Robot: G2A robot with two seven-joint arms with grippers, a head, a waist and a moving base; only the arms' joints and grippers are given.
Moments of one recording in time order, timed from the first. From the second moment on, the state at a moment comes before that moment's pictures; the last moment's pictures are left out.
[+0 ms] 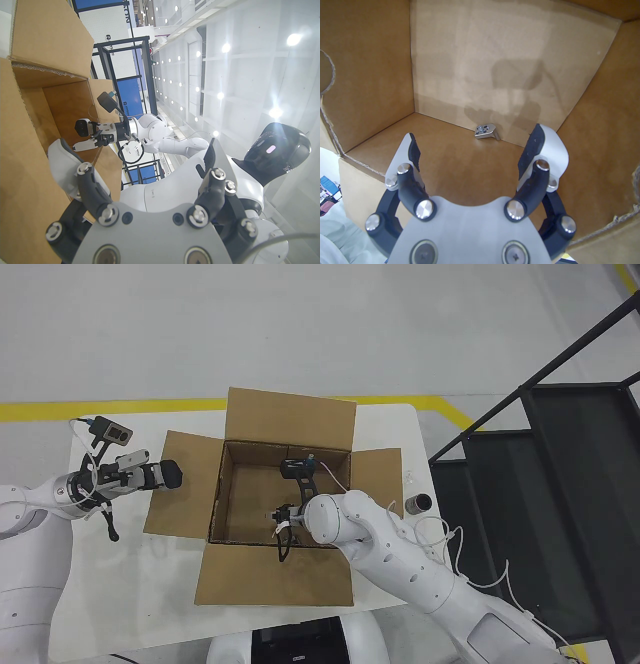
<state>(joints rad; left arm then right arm) 1.07 -1.00 -1.52 -1.19 -0.71 -0.26 -1.54 -1.05 -1.36 0.77 -1.68 -0.84 0.73 1.10</state>
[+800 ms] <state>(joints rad) 1.07 -1.00 -1.52 -1.19 -0.71 -0.26 -1.54 -0.98 -1.40 0.71 -1.52 -0.80 0.72 1.10</state>
